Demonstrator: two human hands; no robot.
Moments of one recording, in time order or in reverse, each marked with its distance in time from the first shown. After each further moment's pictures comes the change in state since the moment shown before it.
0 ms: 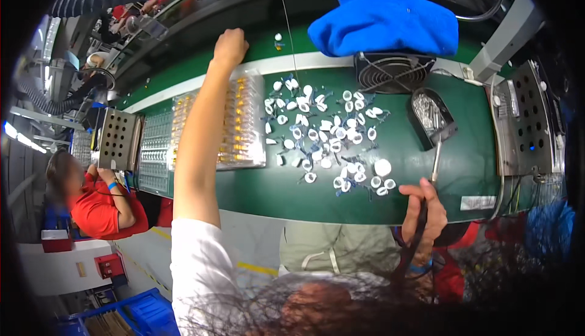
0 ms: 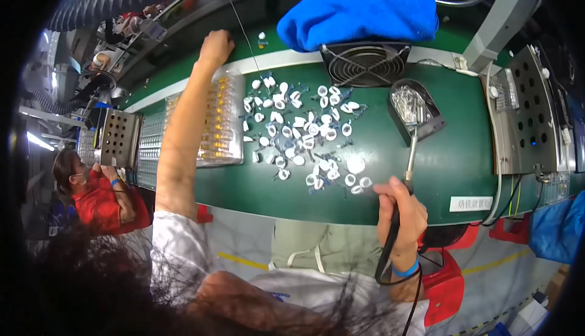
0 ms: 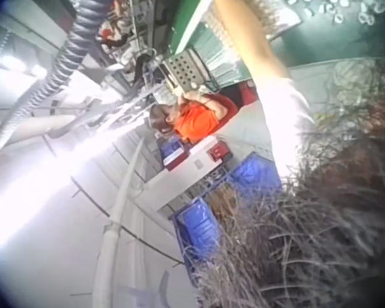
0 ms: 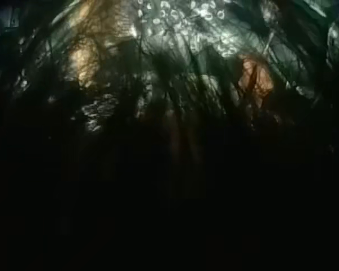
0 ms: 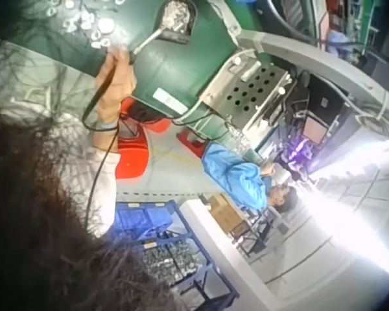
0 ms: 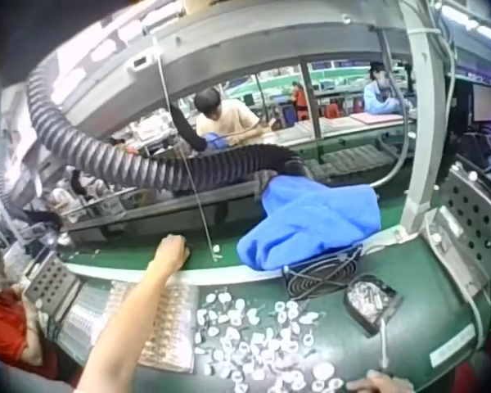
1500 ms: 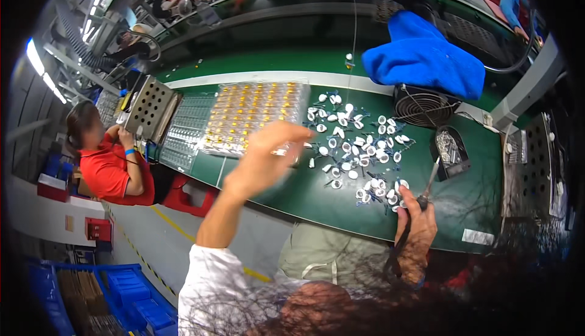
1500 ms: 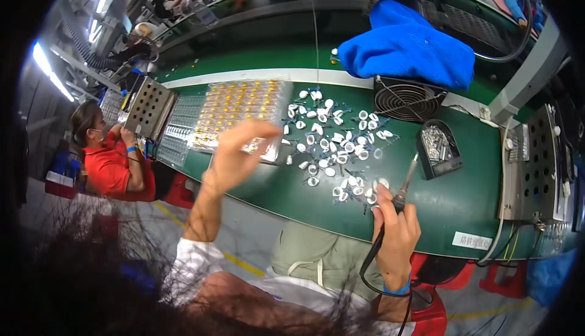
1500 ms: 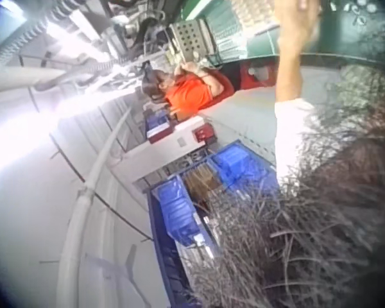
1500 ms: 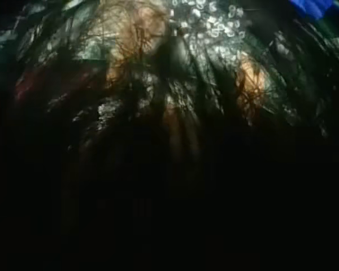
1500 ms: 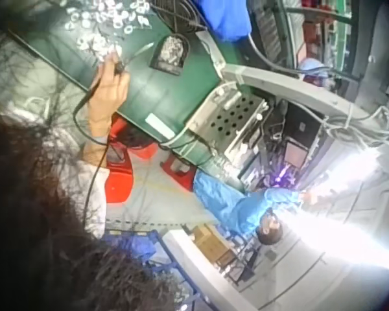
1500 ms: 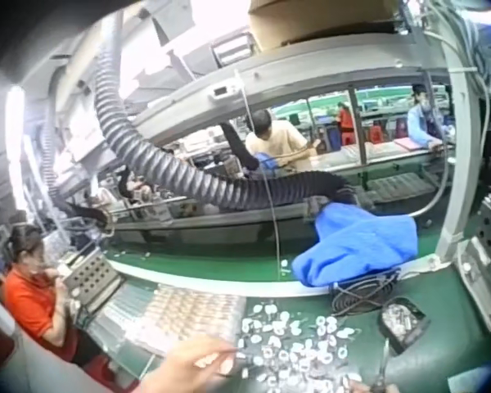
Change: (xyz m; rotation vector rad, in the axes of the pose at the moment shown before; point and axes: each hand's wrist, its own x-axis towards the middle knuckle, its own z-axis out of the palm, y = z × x) left_hand -0.253 0.123 -0.160 -0.761 0.222 0.232; right_hand 0.020 -0.023 0.016 -0.154 -0.247 -0.065
